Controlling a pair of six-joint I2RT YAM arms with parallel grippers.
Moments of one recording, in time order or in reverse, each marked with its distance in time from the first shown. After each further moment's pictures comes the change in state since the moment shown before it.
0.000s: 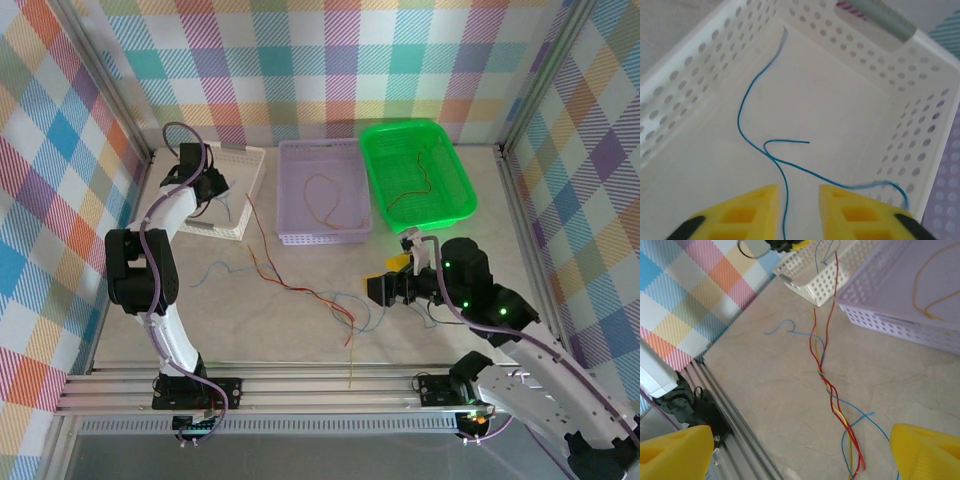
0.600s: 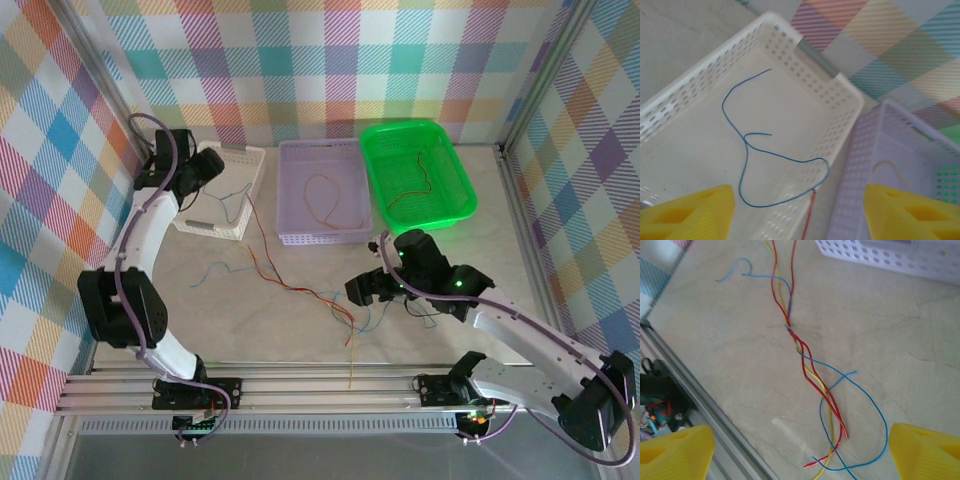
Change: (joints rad) left arm 0.000 -0.276 0.032 -0.172 0.070 -0.181; right arm 0.102 0.284 0.041 -0.054 0.124 0.012
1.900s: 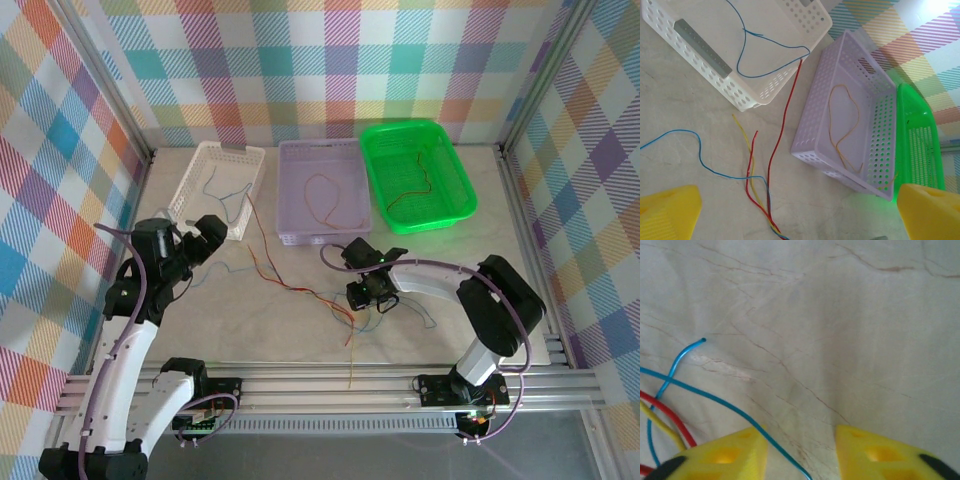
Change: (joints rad) left arm -0.100 -0.823 -0.599 -0.133 0.093 -0.203; right arm 0.038 0.640 0.088 -0.015 0.238 0.032
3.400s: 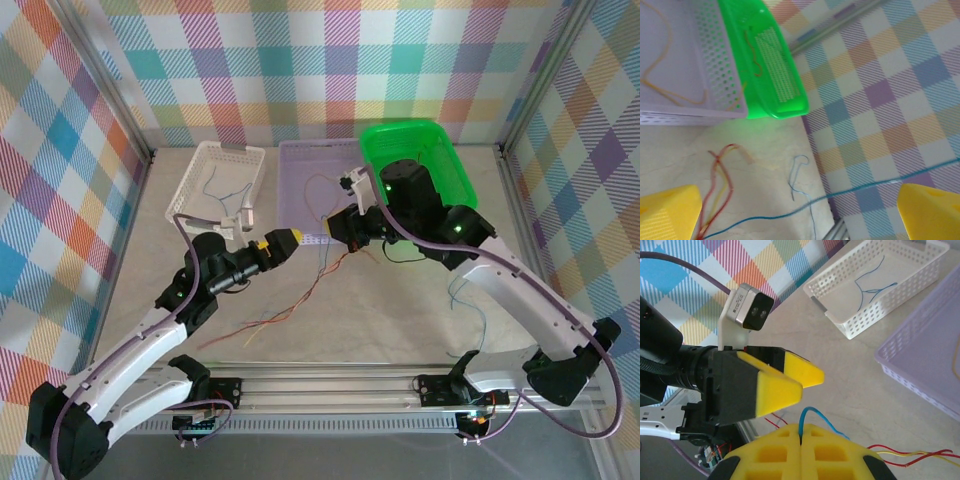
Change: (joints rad) left arm -0.454 0.103 -0.280 0.800 0.266 -0.131; right arm 0.000 -0.354 0.585 -0.132 -0.336 -0.126
